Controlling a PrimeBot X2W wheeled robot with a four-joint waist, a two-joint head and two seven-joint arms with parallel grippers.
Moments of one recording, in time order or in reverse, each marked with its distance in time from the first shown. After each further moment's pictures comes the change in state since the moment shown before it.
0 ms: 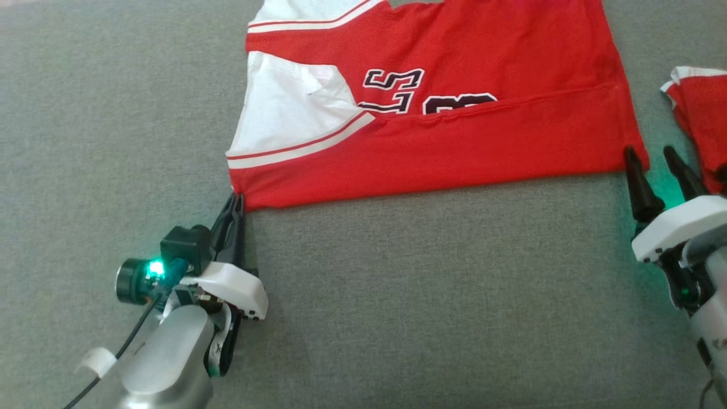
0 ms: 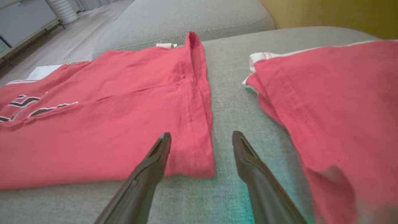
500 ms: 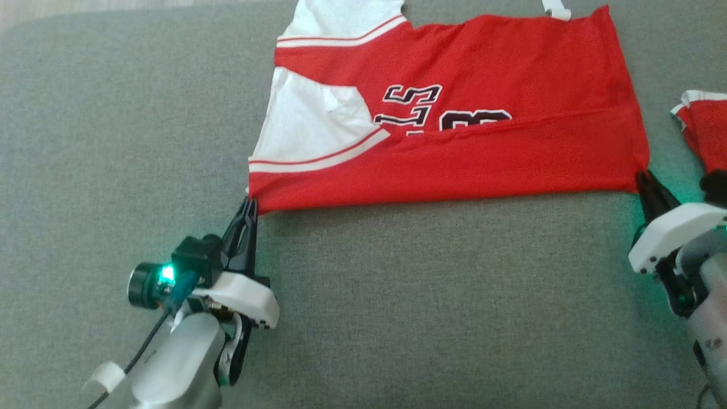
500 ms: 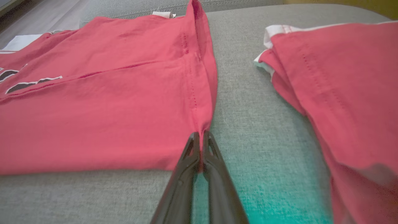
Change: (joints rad) left arm 0.022 -0.012 -0.021 -0.028 0.010 -0.001 -0.044; right arm -0.044 0.029 -0.002 0.160 -0.066 0.000 0.068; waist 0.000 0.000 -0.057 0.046
